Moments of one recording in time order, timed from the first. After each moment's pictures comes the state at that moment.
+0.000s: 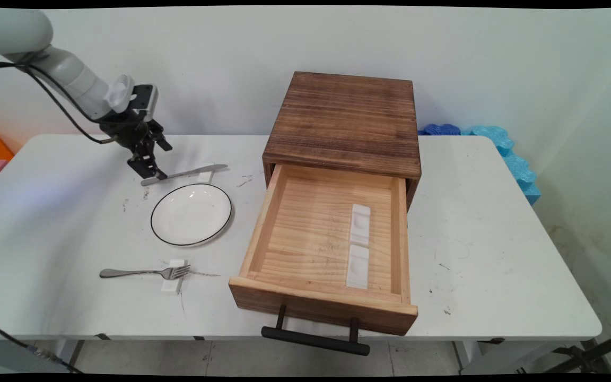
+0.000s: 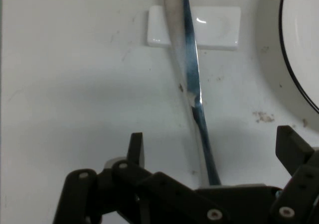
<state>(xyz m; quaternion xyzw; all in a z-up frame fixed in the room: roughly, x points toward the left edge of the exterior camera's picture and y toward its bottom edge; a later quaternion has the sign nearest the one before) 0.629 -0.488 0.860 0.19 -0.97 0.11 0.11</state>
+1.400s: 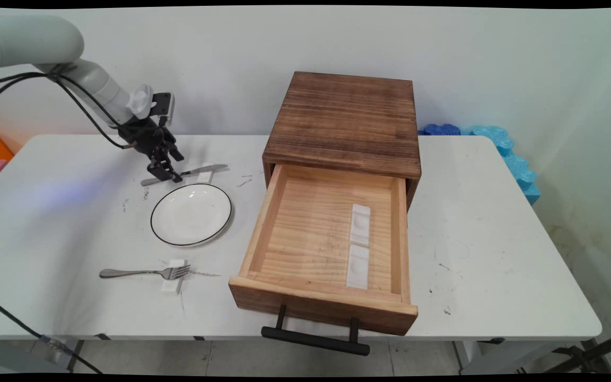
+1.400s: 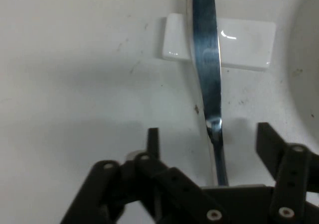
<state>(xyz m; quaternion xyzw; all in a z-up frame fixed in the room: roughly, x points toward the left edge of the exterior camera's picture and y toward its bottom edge) 0.616 -0.513 0.829 0.22 -0.96 0.10 0.11</state>
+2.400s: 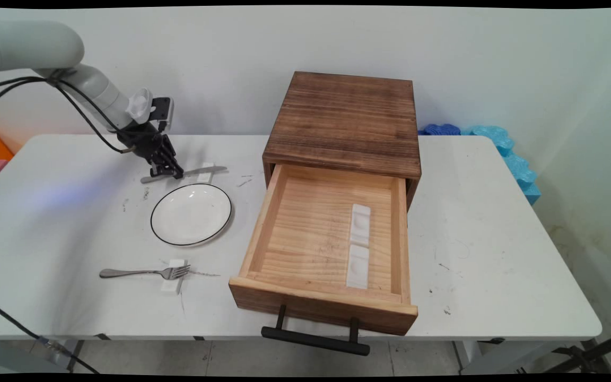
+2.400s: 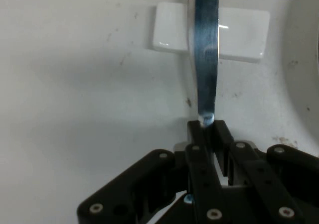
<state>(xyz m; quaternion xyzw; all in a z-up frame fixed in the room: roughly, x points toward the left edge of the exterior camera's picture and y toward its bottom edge) 0.615 -0.507 0.825 0.22 -0.96 0.10 0.10</state>
